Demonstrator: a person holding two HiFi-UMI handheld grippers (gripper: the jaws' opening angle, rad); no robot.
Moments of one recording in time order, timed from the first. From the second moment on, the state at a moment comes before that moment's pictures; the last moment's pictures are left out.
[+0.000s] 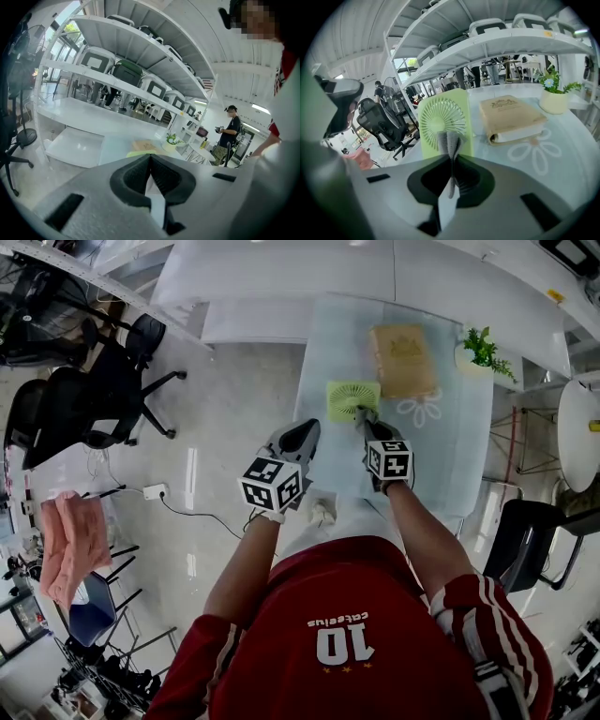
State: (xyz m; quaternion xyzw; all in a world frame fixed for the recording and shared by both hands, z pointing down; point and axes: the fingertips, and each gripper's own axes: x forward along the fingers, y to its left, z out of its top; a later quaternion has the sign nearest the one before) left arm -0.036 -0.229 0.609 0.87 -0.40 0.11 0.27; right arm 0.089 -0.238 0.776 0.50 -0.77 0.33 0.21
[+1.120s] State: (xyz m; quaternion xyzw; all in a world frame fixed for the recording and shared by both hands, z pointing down) left arm 0.005 -0.235 0.590 0.89 -0.36 0.09 0.27; right arm 0.144 -0.232 0.760 0.54 -0.74 0.34 0.21
